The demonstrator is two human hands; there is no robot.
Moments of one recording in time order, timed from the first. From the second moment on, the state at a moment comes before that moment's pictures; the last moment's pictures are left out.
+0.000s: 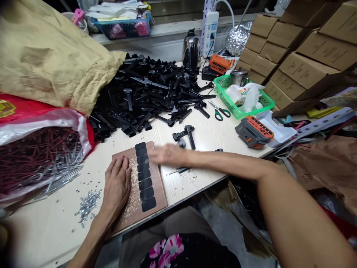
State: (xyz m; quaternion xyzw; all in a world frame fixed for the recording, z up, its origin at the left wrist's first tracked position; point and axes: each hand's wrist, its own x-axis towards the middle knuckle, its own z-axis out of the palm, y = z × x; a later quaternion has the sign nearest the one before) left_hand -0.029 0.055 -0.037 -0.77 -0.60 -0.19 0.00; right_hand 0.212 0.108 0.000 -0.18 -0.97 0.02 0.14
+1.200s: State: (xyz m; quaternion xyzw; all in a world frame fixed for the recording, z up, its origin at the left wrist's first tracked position) left_hand -0.031 0.065 -0.041 -0.80 -0.56 -0.23 0.01; right_hand 0.261 0.053 0.029 -0.38 -0.92 -0.02 -0.05
